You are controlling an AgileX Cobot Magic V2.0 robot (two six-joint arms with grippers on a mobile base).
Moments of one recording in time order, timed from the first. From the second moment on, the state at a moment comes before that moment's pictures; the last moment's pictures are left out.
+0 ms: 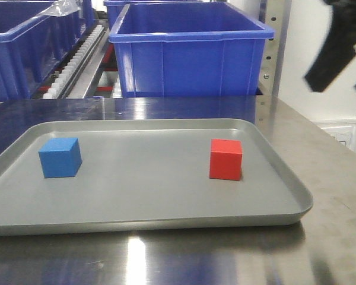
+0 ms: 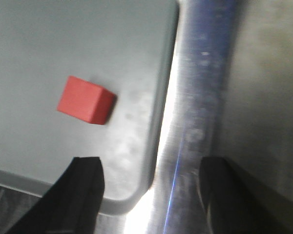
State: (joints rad) left arm -0.02 -0.01 0.01 -0.12 0.26 0.07; right arm 0.36 1.27 -0.95 0.22 0.75 0.07
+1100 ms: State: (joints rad) left arm -0.02 -0.01 0.01 -0.12 0.26 0.07; right arm 0.51 1.61 -1.12 0.22 0.69 0.07
